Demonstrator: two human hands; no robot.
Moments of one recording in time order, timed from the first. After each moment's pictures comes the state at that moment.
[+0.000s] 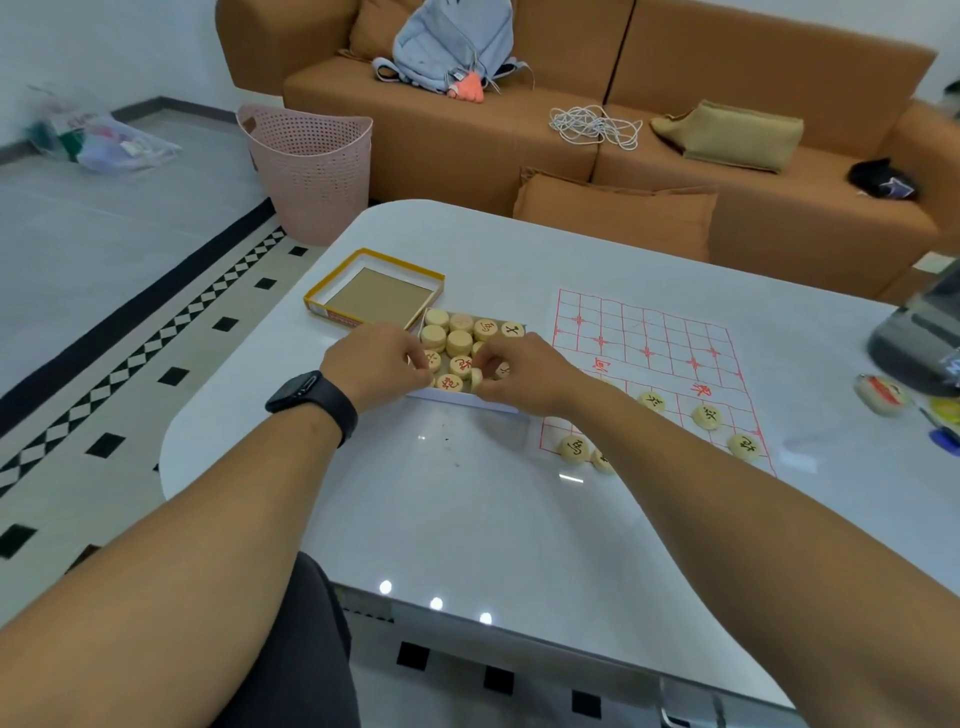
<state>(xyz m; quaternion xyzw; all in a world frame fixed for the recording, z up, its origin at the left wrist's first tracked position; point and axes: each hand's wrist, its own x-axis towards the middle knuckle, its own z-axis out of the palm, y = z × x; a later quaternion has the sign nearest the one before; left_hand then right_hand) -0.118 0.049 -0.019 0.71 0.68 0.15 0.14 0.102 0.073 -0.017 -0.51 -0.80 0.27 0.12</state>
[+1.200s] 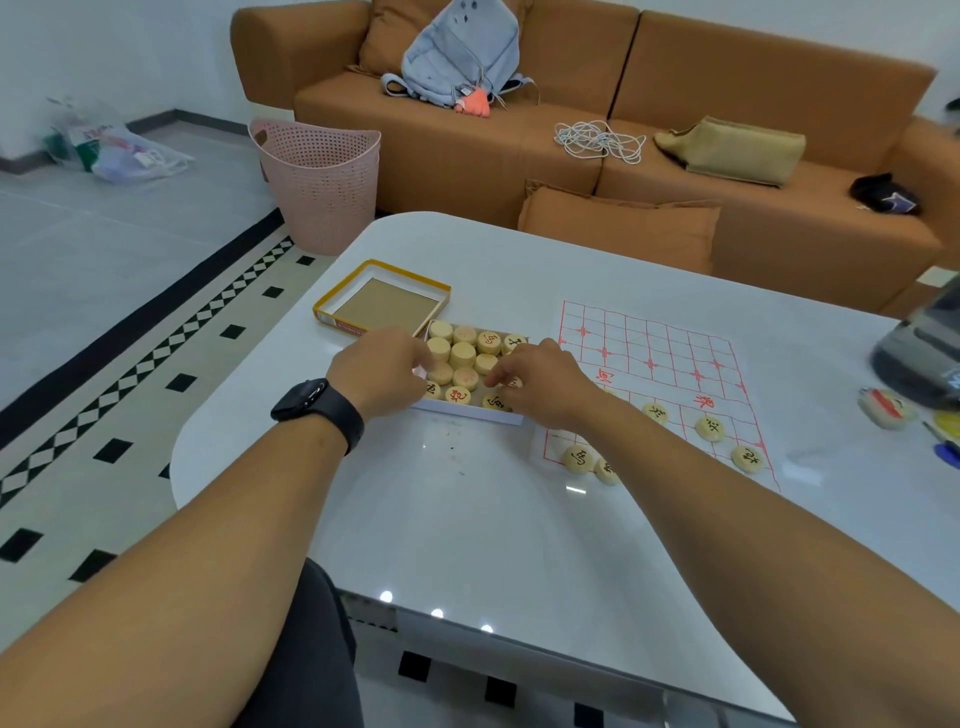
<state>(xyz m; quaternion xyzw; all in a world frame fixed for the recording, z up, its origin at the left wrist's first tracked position) -0.118 0.039 -0.006 0.72 0.66 0.14 0.14 0.106 0.070 -0.013 -0.53 -0.83 0.14 0.06</state>
